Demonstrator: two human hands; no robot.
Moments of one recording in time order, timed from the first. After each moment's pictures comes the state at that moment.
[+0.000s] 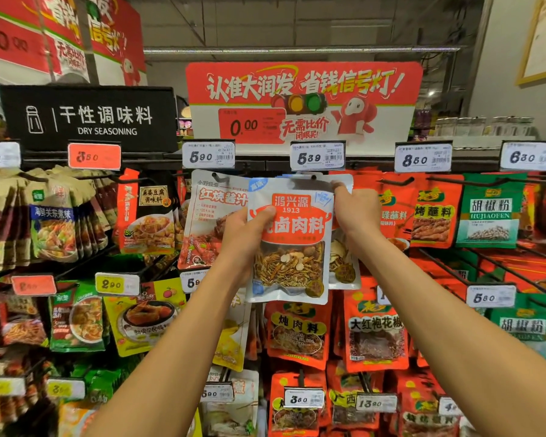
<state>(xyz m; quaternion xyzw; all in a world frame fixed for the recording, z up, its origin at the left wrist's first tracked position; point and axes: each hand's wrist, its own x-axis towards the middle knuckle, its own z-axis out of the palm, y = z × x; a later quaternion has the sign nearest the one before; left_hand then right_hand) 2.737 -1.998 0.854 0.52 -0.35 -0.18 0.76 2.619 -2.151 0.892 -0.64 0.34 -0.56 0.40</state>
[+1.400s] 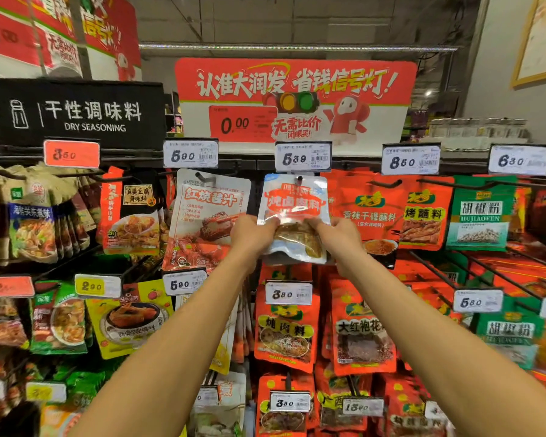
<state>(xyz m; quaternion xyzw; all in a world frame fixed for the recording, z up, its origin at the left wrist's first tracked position) 2.745 -2.055 0.851 0.72 -0.30 -0.10 0.62 2.626 -2.181 0.841 -0.69 0.34 -0.42 0.48</state>
